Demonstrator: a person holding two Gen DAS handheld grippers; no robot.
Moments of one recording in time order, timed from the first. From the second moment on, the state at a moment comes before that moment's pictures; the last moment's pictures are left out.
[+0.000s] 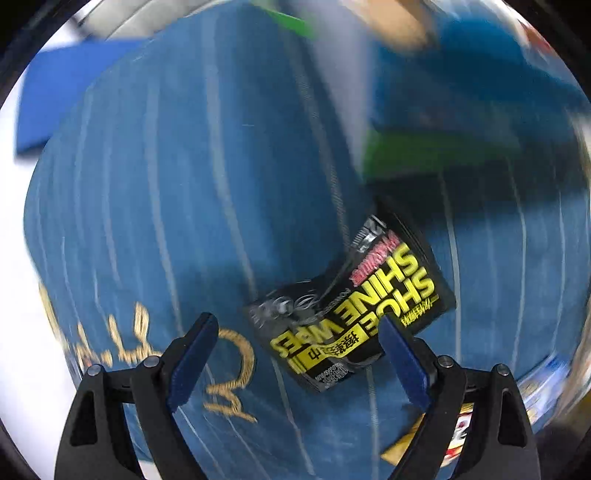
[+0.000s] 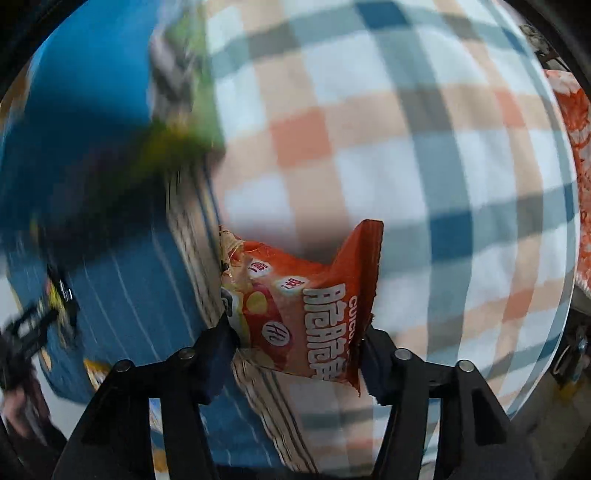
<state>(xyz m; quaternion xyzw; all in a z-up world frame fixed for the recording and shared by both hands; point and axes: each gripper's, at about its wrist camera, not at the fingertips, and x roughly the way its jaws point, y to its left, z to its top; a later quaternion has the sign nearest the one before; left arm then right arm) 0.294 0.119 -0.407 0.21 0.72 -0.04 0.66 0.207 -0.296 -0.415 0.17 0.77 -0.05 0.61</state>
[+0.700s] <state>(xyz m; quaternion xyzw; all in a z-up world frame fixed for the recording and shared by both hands) 0.268 0.100 -0.437 0.28 0.74 -0.13 0.60 0.144 -0.180 -0.401 -0.31 0.73 0.11 0.60</state>
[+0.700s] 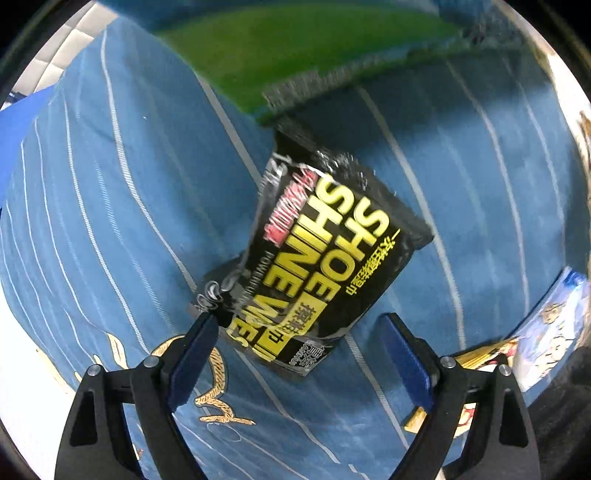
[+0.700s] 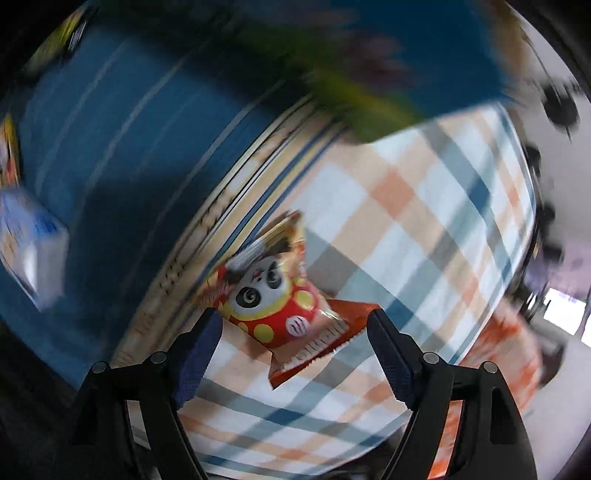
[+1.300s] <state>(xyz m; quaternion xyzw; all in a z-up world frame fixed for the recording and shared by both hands) 0.220 0.120 -0.444 0.03 0.80 -0.03 0.60 0.172 -0.201 -0.440 -0.16 0.80 0.05 0.58</state>
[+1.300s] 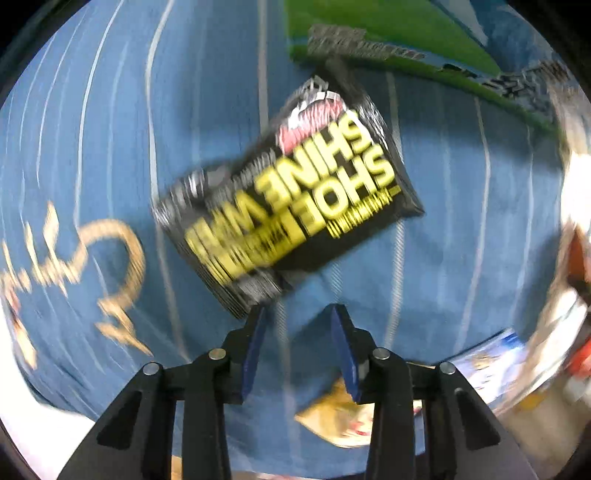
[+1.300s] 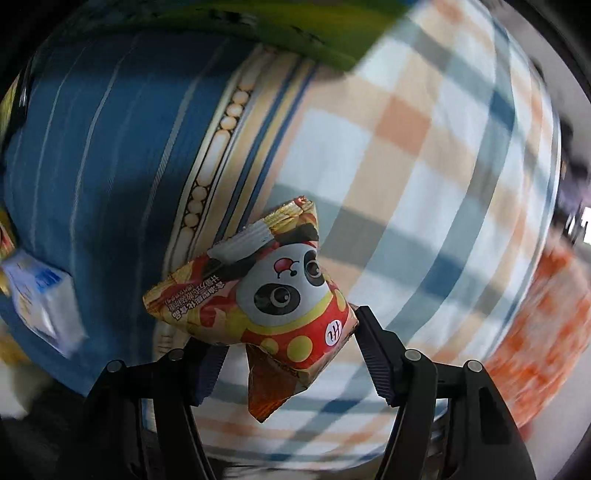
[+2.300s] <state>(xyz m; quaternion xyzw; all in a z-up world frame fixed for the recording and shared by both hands) 0.254 0.112 -0.442 0.31 0.70 -0.14 0.63 0.190 -0.146 -0.441 -0.23 0.78 0.11 0.57</state>
